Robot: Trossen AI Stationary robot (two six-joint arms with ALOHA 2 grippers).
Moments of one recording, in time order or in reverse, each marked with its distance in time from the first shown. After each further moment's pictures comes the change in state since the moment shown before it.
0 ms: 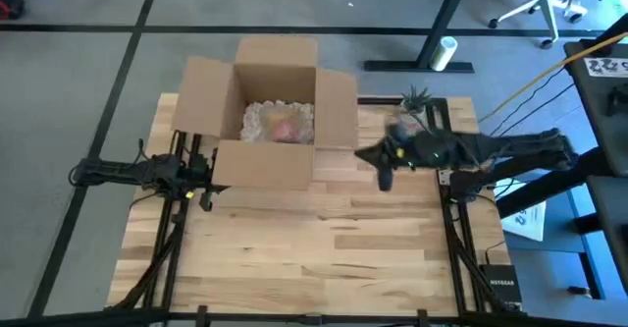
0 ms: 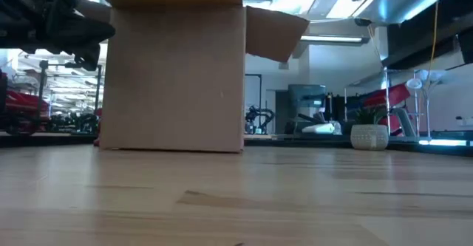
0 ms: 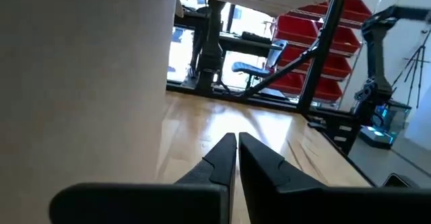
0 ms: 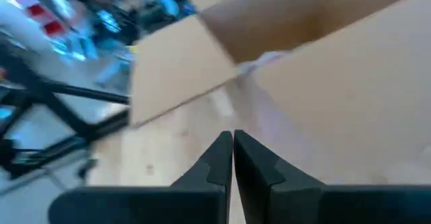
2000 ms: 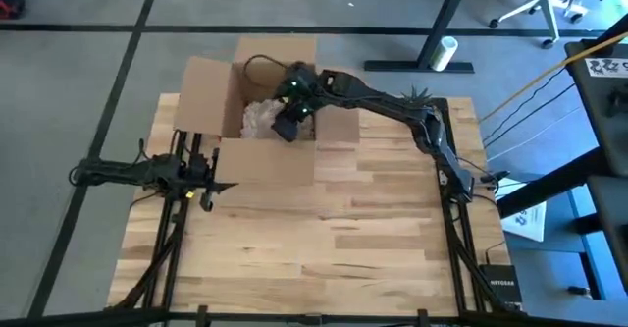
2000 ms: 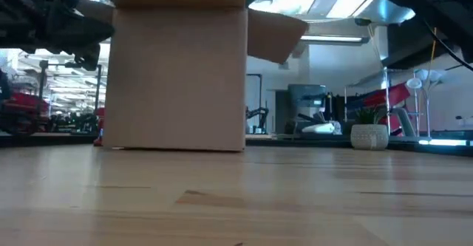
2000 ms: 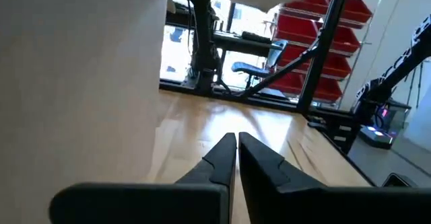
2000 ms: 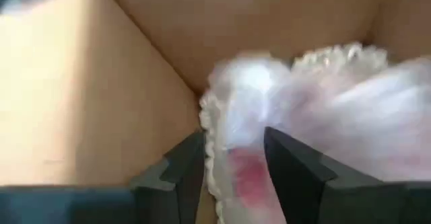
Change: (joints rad) left arm 0.000 0.000 0.000 0.000 0.000 0.000; right arm -0.439 1.257 1.527 -0.708 -0.559 -0.346
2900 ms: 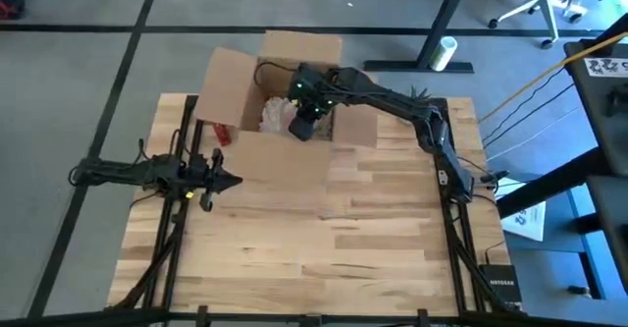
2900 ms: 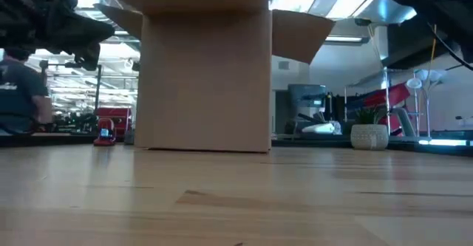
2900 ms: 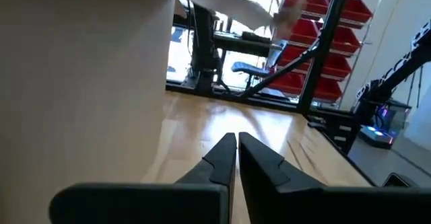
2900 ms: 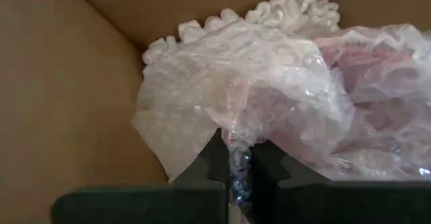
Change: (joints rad) left arm 0.000 0.000 0.000 0.000 0.000 0.000; right arm -0.015 0.056 0.013 -0.332 0.220 -0.030
